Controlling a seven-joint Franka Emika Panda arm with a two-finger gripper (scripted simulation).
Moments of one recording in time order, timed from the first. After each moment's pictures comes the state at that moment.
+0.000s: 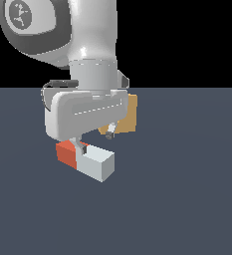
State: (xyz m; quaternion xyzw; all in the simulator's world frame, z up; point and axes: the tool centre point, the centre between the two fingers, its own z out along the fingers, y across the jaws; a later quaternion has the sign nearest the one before) arm -0.041 -0.036 0.079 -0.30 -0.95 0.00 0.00
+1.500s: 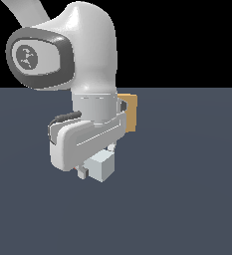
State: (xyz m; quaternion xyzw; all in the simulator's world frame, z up) arm -0.041 -0.039 0.027 -0.29 -0.96 0.00 0.00
